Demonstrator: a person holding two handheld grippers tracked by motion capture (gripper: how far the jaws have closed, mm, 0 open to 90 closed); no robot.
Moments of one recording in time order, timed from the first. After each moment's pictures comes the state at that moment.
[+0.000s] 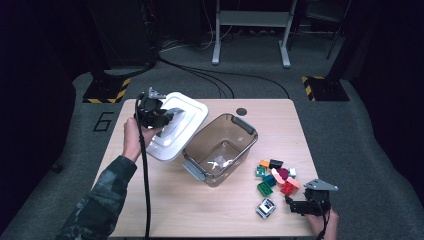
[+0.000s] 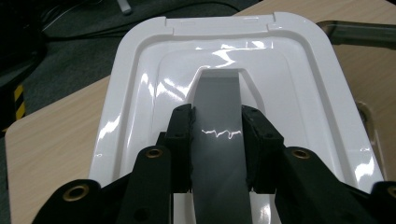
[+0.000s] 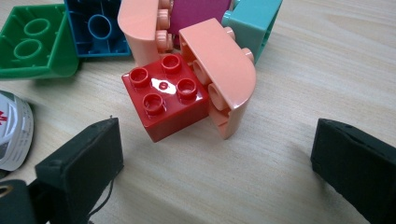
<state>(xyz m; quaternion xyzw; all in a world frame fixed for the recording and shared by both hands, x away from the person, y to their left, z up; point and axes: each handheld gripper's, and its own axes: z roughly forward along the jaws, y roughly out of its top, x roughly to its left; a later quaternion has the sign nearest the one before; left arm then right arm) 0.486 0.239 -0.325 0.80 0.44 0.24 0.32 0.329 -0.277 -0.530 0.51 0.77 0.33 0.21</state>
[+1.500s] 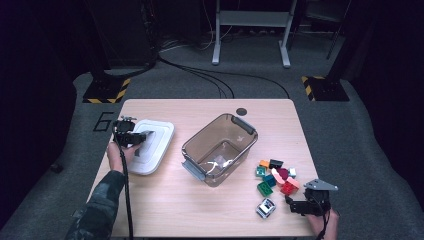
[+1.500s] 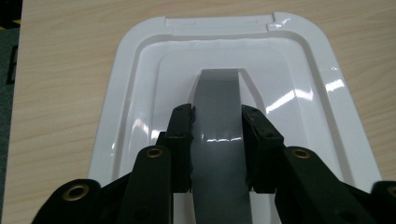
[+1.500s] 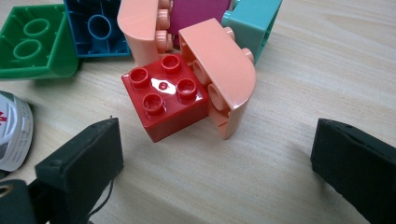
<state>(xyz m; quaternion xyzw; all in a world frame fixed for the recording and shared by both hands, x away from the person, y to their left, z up) 0.510 0.335 -0.451 0.73 0.59 0.20 0.28 0.329 -0.277 -0.530 0.51 0.77 0.33 0.21</state>
